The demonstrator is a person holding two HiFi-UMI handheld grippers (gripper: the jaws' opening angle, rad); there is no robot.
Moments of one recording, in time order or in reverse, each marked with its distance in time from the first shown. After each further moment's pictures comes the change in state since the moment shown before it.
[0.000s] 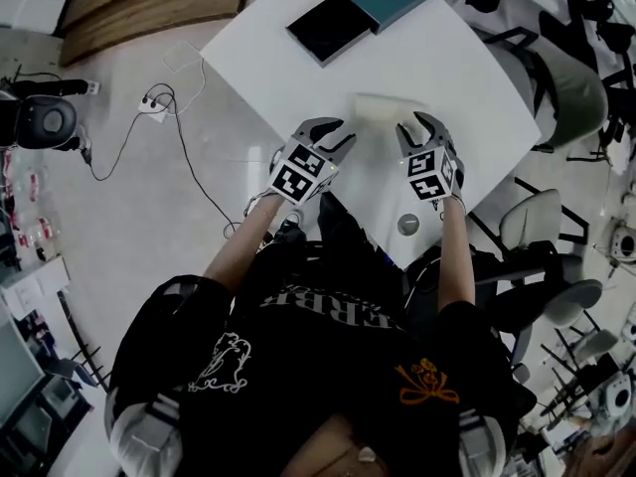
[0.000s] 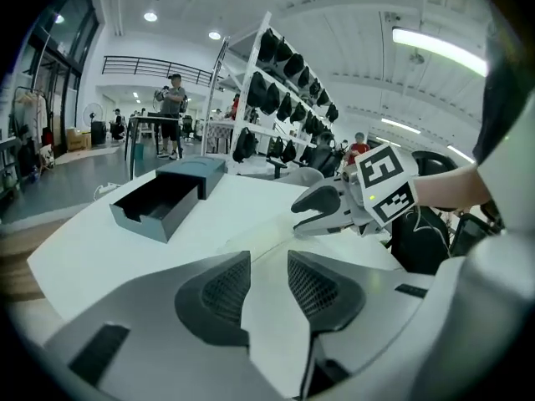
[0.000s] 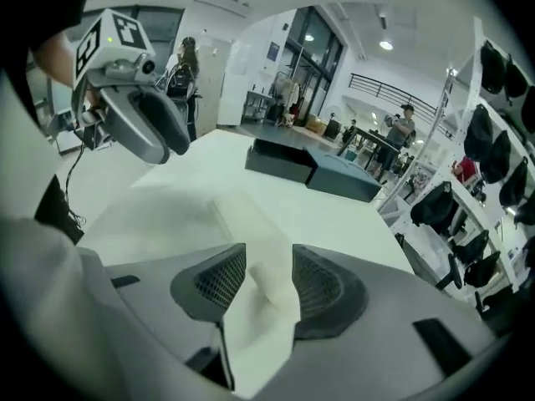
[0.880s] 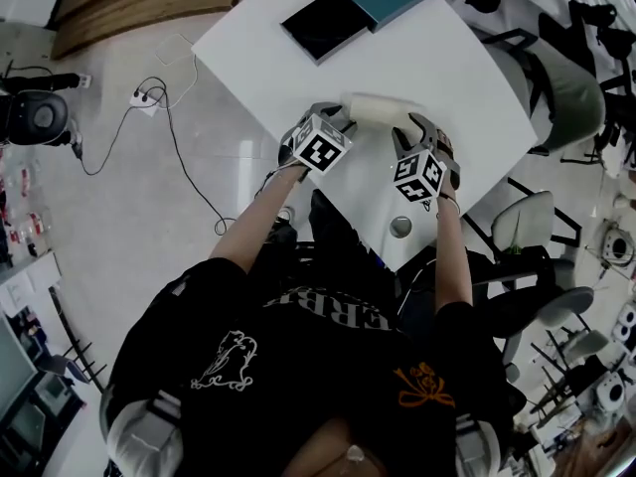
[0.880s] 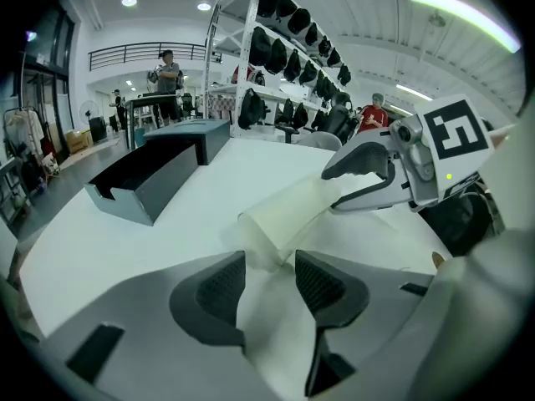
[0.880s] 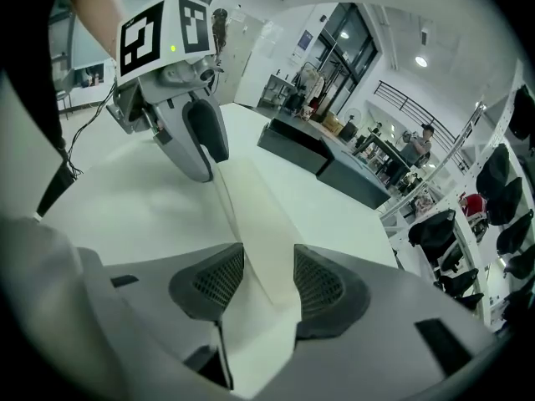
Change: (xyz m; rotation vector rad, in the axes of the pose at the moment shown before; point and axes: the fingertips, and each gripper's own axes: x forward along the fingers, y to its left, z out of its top) left arm 0.082 0.036 -0.038 0.032 0.211 0.073; right arm 0.021 0.001 -0.024 -0.207 0.091 -0.029
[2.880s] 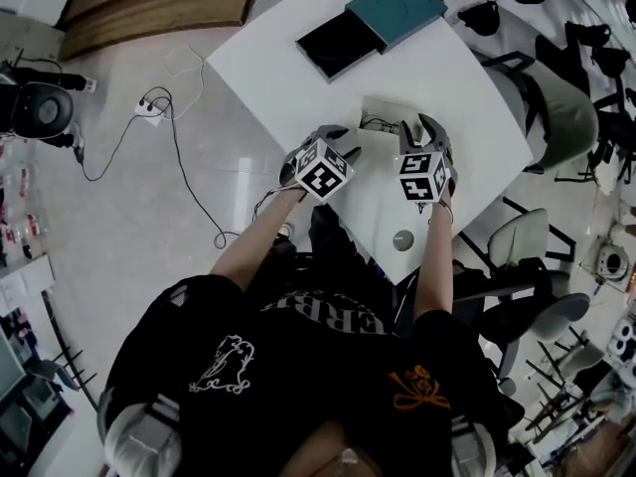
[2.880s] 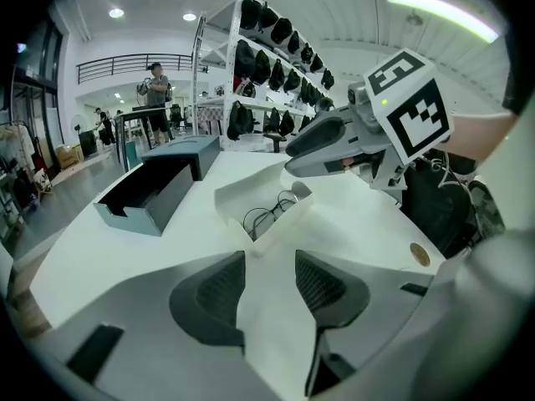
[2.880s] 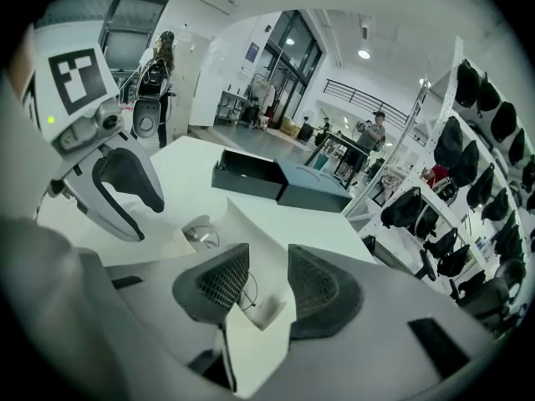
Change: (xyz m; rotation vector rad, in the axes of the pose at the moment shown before) left arm -0.043 -0.015 -0.005 0.083 -0.045 -0.028; right arm -0.023 -0.042 0.058 0.276 -0.078 -0.161
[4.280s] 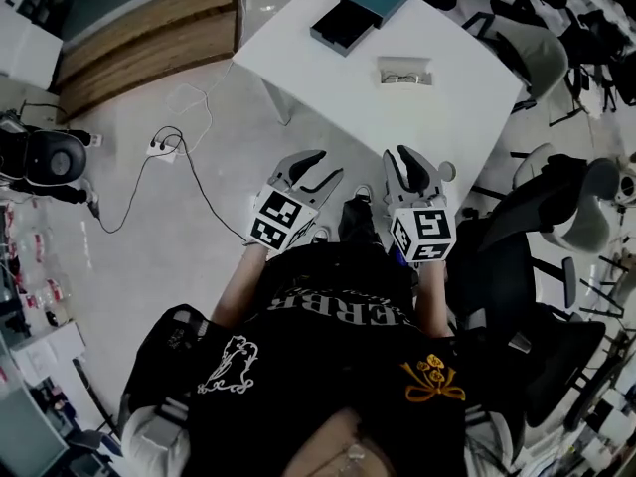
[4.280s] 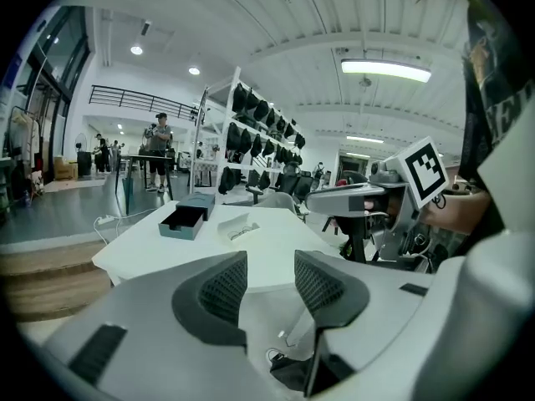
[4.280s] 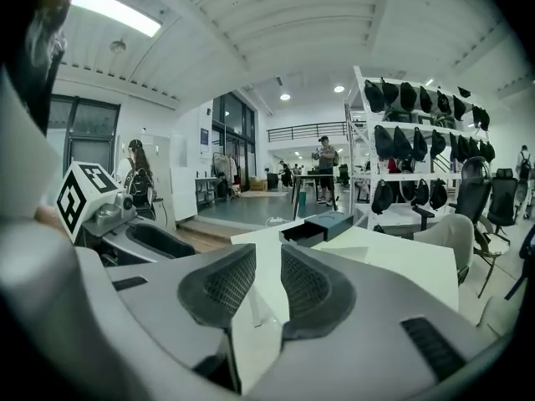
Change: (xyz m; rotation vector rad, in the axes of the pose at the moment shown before) left arm -0.302 -0.075 -0.092 0.034 -0.379 -0.093; right arm -0.267 0.222 0.088 0.528 -0.378 -0.042
